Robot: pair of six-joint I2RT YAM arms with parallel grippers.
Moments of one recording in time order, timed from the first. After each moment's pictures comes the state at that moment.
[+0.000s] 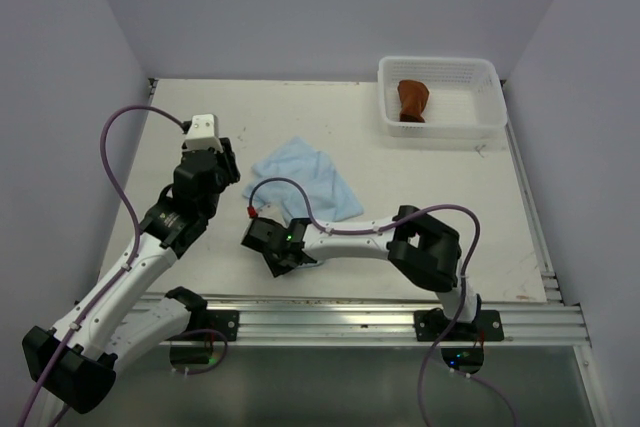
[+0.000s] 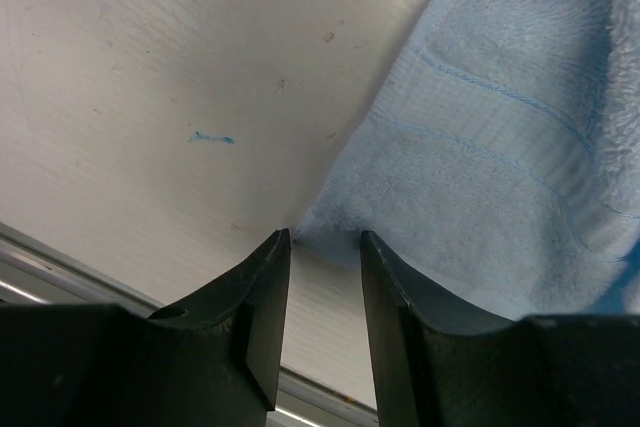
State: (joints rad) left arm -0.47 0.89 0.82 -0.25 -0.50 -0.26; right arm 1.27 2.03 1.44 -0.58 0.27 0.69
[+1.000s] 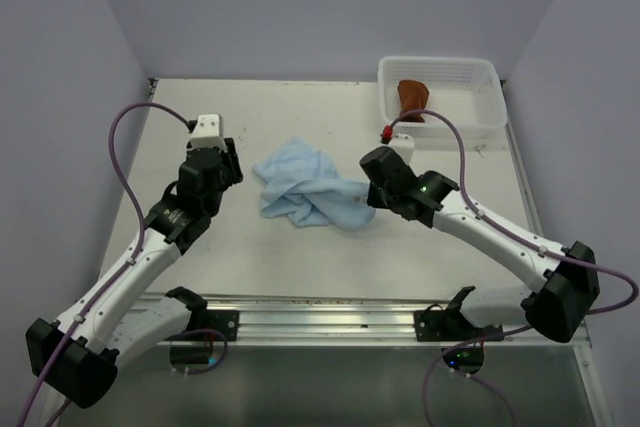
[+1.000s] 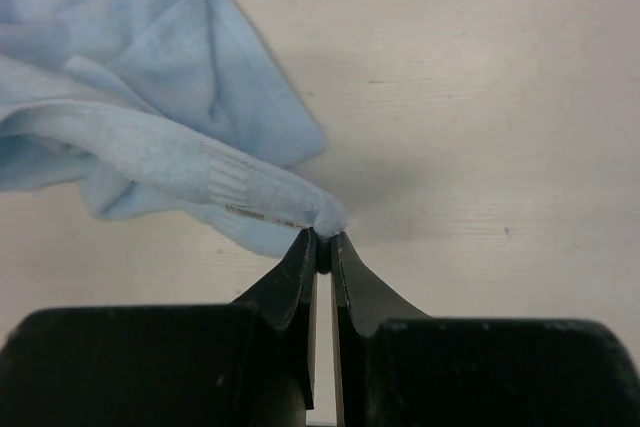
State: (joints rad) left arm -0.47 0.92 0.82 -0.25 -0.48 -0.26; right arm 0.81 1.31 1.12 -0.71 0.46 0.75
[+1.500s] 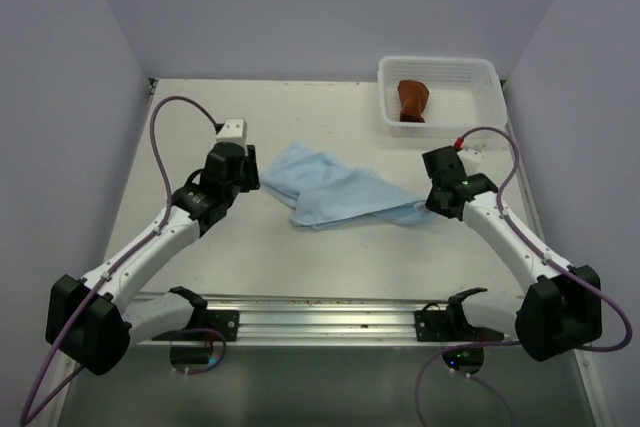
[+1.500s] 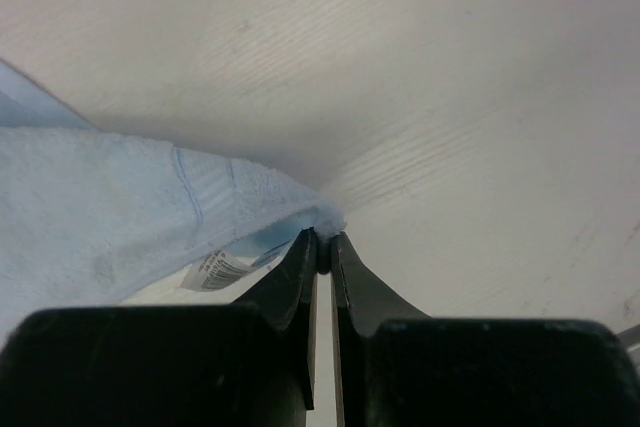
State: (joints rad) left arm -0.47 1.12 0.82 -0.28 -0.35 -0.34; right arm 0.34 1.22 0.88 -0.77 0.47 0.69
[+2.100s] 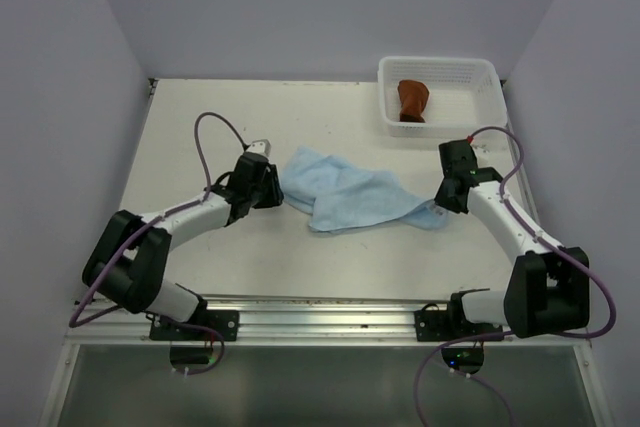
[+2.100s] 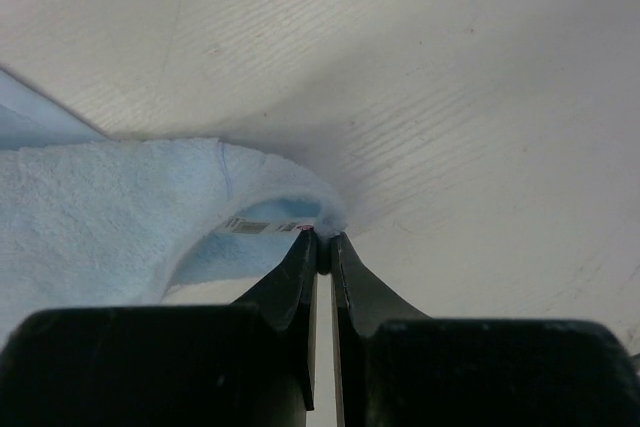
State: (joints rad) left arm -0.47 1.44 0.73 -0.08 -0.08 -0.52; right arm 0.15 1.31 0.88 -0.70 0.37 0.57
